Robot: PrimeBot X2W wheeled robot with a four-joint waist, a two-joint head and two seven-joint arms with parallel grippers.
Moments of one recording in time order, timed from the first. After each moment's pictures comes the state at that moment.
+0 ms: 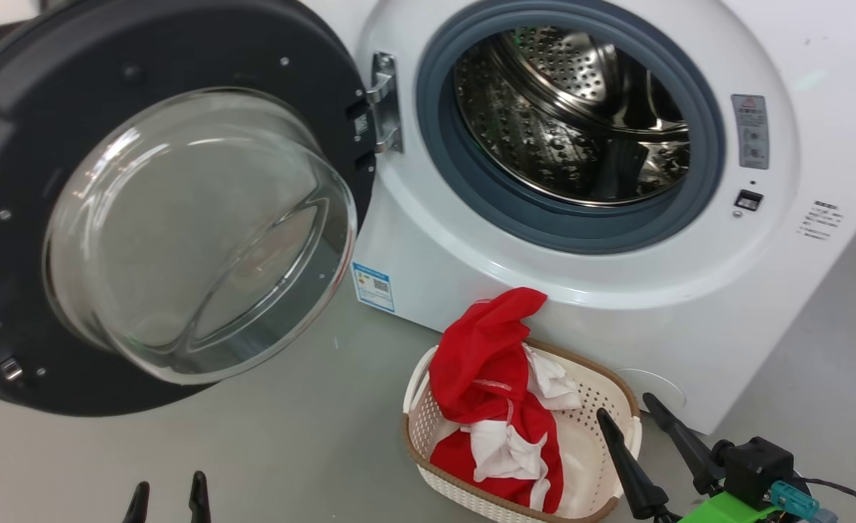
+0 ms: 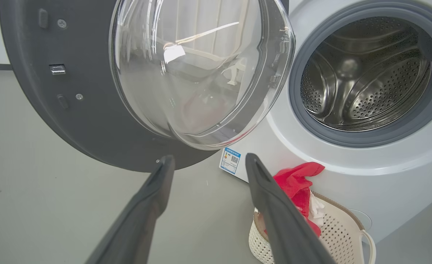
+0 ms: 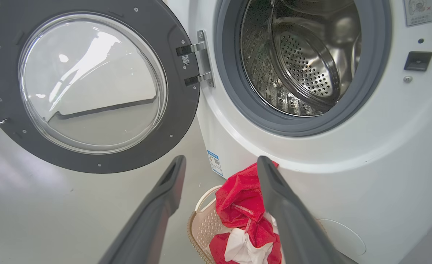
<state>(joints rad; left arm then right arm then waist) 0.15 0.04 0.07 0.18 -0.30 -0.03 -0.26 0.01 -0.15 0.24 0.27 0.43 0.12 -0.26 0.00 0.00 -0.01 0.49</state>
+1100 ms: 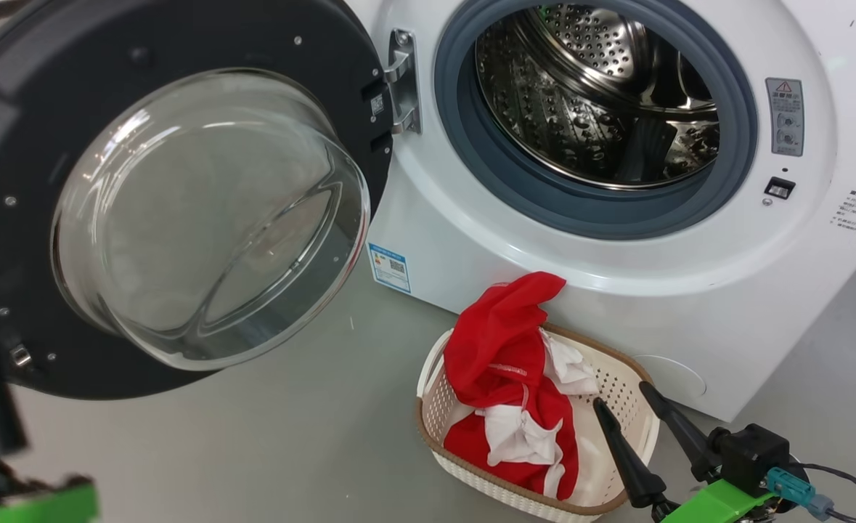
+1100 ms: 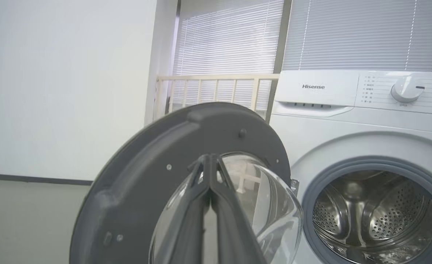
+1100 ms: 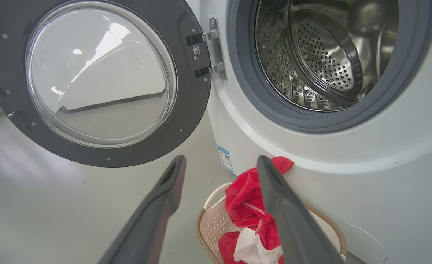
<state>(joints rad) -0.03 0.05 0.29 -0.14 -0.35 -0.09 -0.26 -0.03 -0.17 0.27 0.29 0.45 0.12 -0.26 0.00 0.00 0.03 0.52</state>
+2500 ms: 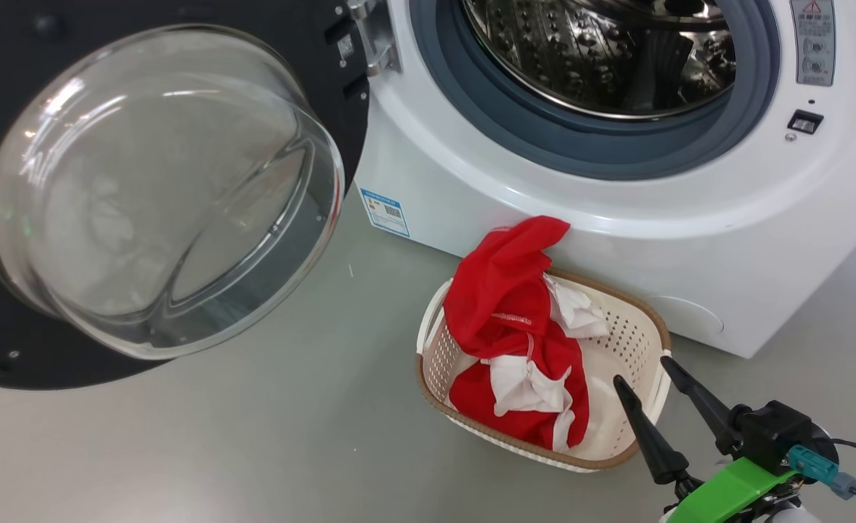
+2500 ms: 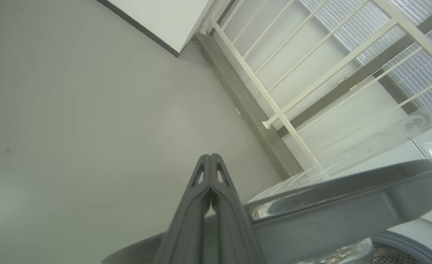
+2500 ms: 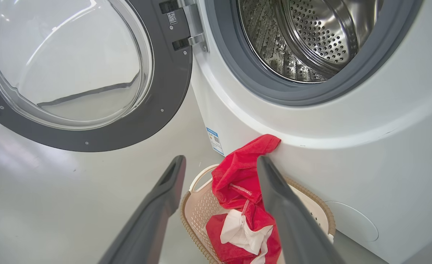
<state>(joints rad) -0.89 0.59 0.29 1.01 -1.04 -0.12 0.36 -0.07 -0.24 0.28 0.27 0.44 0.12 -0.26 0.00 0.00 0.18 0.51</state>
